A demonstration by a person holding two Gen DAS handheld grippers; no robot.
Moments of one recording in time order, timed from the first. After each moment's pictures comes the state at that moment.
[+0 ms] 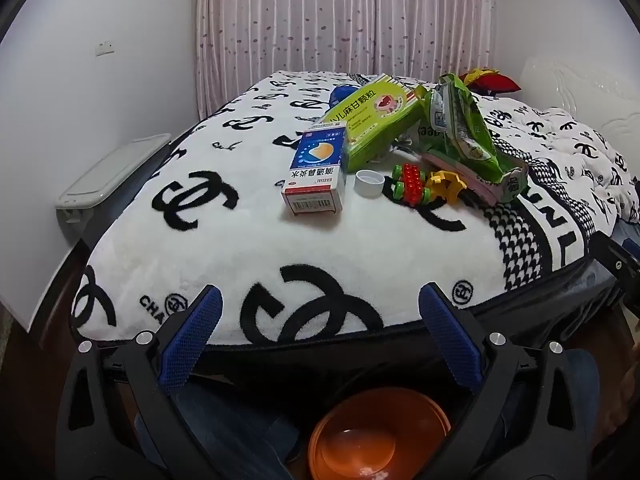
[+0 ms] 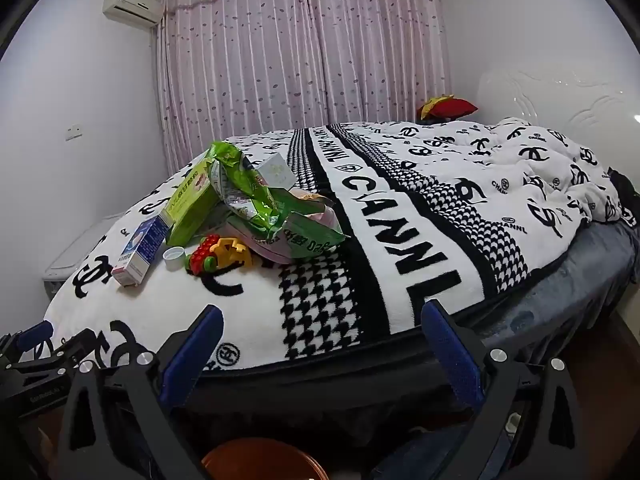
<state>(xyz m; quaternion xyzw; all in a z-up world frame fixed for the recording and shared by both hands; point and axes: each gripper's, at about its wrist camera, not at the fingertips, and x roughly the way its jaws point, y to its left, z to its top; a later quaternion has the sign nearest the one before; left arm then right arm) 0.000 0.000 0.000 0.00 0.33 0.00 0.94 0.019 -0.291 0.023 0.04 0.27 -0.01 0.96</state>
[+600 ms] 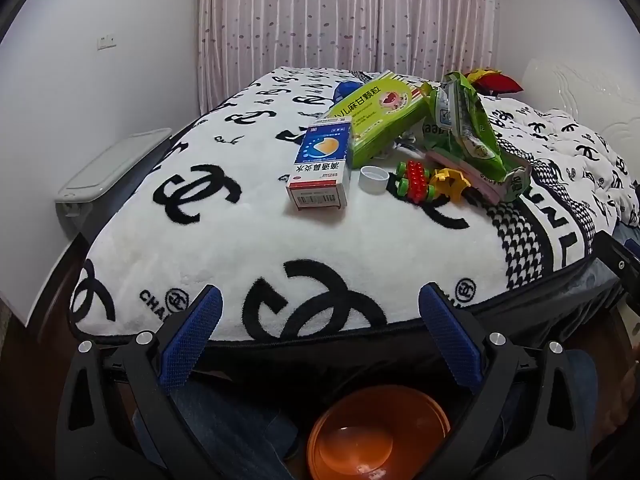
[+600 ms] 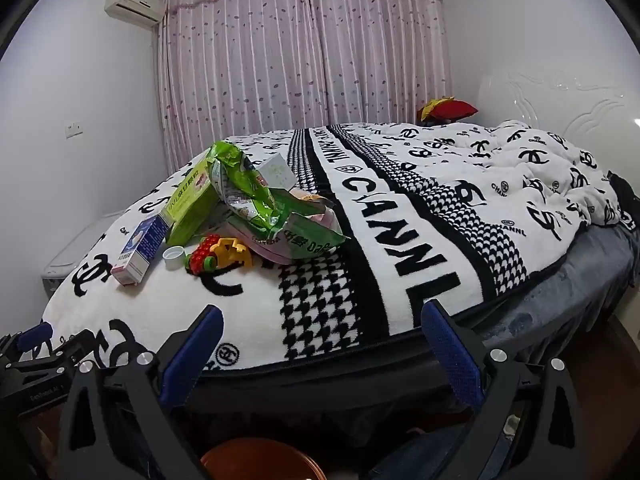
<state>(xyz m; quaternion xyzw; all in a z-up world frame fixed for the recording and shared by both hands) 0.000 0.004 -0.003 -0.01 0.34 0.00 0.94 0.017 -0.290 0.026 0.03 0.27 -0.02 0.96</state>
